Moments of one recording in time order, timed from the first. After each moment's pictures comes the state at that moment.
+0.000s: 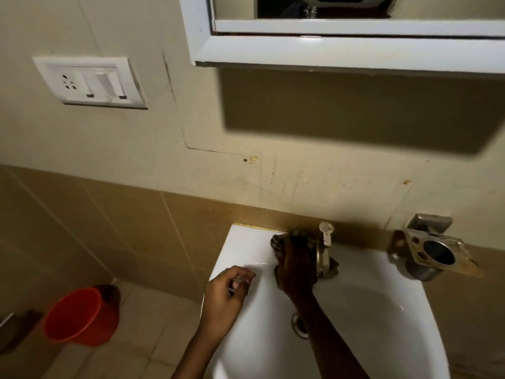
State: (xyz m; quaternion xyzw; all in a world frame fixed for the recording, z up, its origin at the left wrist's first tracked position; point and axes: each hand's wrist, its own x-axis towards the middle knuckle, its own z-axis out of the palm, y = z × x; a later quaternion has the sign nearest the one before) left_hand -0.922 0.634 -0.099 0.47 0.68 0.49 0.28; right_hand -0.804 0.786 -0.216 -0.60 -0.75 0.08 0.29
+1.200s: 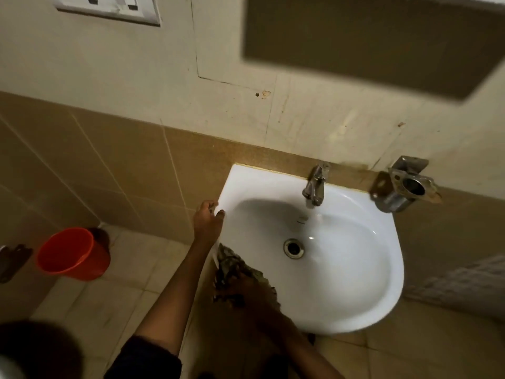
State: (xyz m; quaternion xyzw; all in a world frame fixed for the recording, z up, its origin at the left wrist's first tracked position) left_hand -0.983 0.634 -0.164 0.34 0.78 0.44 0.30; right_hand -0.805 0.550 -0.187 -0.35 -0.87 0.34 0.10
